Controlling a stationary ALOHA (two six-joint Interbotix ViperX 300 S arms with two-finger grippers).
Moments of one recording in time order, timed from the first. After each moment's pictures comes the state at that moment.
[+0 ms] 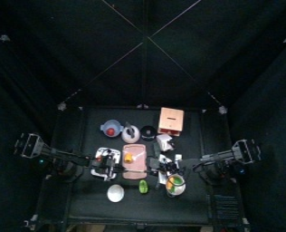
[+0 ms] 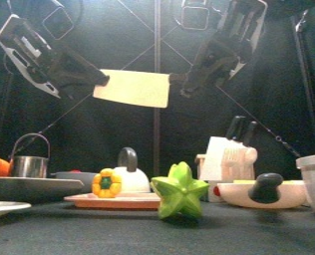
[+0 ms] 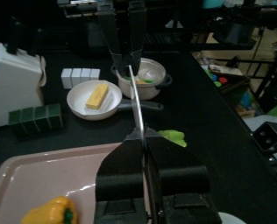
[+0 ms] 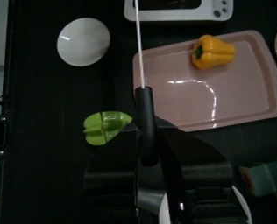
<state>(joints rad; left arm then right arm) -0.16 -0.27 1.10 0.00 -0.63 -0.05 0.15 -0.18 0.62 -0.19 0.33 0.40</state>
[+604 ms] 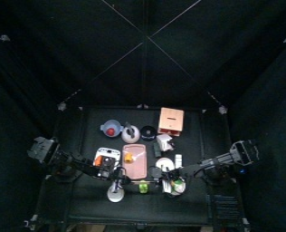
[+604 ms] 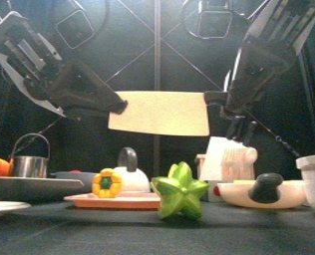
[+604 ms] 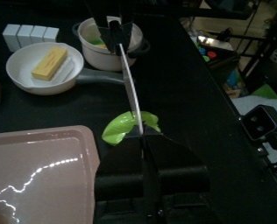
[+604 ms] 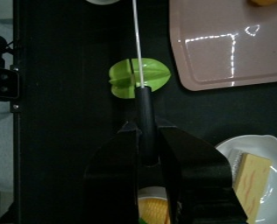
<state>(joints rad) -0.33 0.01 0.97 -0.15 -0.63 -0.05 0.25 -0.14 0.69 -0.09 0.33 0.40</state>
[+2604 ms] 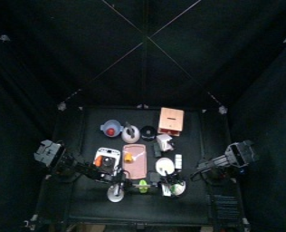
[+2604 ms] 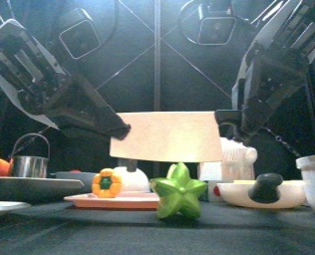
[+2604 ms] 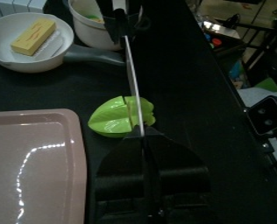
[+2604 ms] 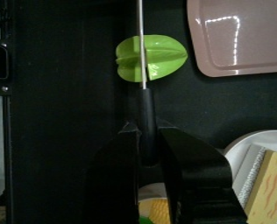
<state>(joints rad) -0.37 0.11 0.92 -0.24 -0.62 -0.04 0.27 -0.08 0.67 -0.10 0.34 0.40</state>
